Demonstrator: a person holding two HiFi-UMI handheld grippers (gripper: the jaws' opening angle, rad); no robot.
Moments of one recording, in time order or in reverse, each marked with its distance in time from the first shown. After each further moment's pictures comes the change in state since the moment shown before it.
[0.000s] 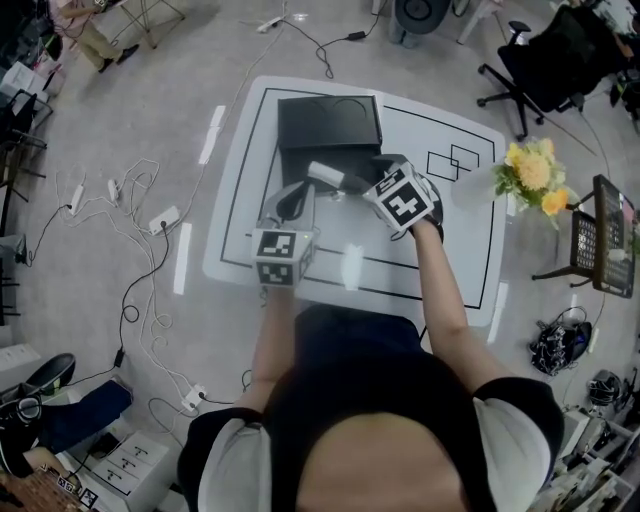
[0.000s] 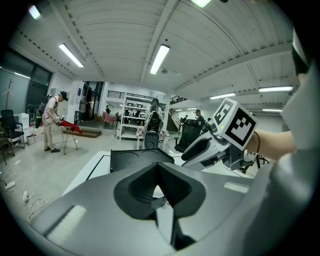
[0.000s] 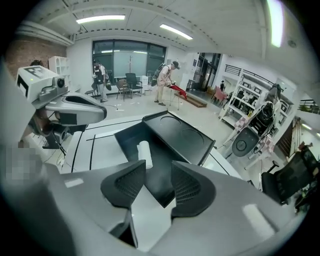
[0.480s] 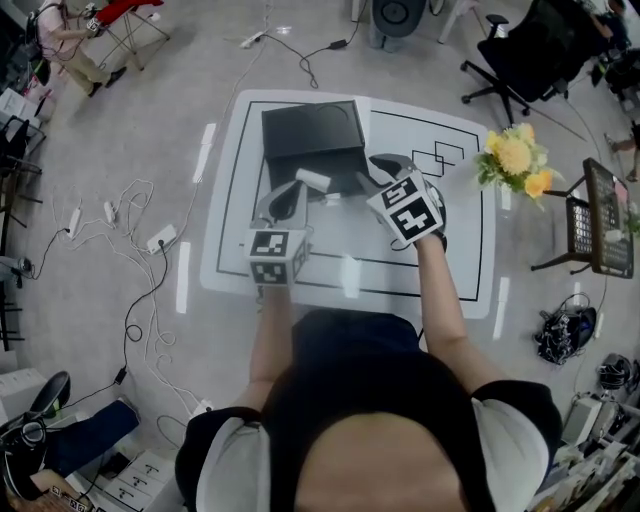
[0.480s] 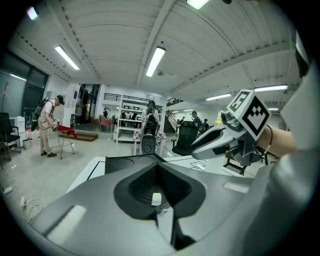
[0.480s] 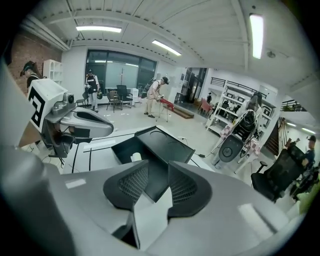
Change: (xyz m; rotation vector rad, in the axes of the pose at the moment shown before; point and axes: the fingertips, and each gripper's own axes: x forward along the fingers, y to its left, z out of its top) left arm 0.004 -0.015 0.017 0.024 -0.021 -0.034; right arm -0.063 -0.014 0.011 0.050 -0.150 -0.129
